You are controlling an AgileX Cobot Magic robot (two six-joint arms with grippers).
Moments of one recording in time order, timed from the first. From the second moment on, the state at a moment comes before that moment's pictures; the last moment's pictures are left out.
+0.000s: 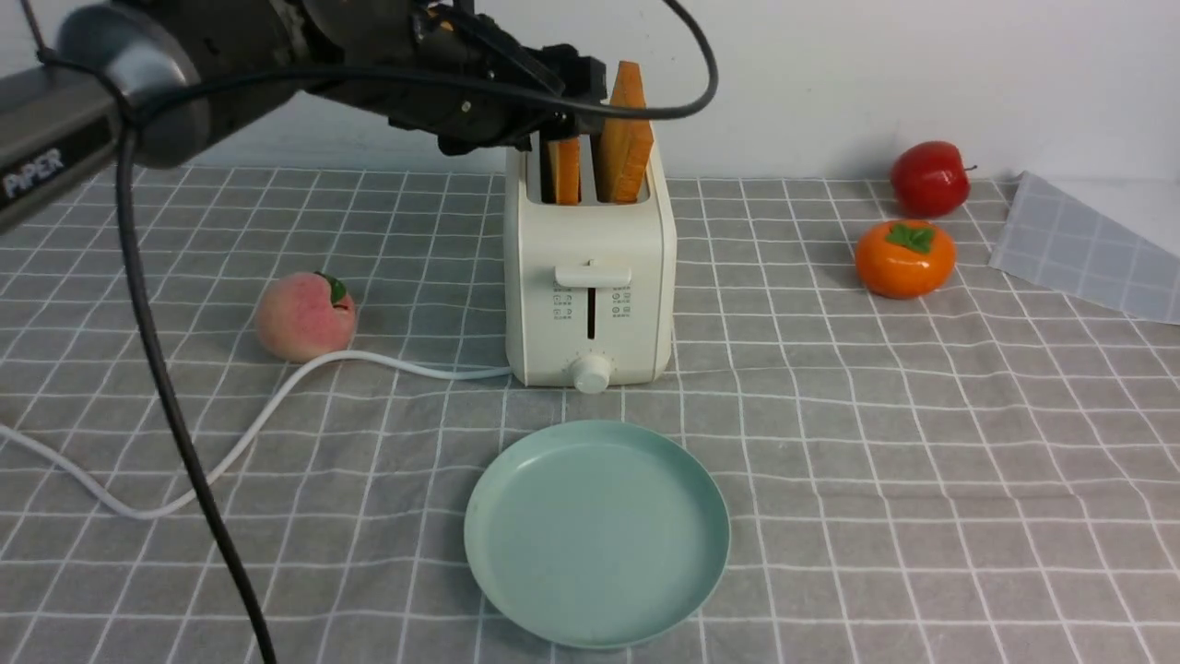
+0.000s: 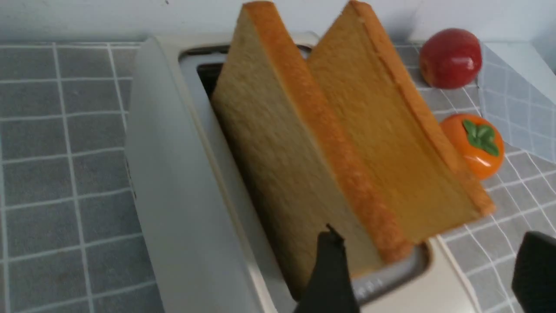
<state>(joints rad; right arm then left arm) 0.08 0.68 -0.78 0.07 0.80 0.15 -0.33 1.96 -1.80 -0.47 0.45 0.07</state>
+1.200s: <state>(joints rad) 0.08 0.68 -0.78 0.15 0.76 0.15 -0.33 1.54 -1.48 -0.57 1.03 0.17</state>
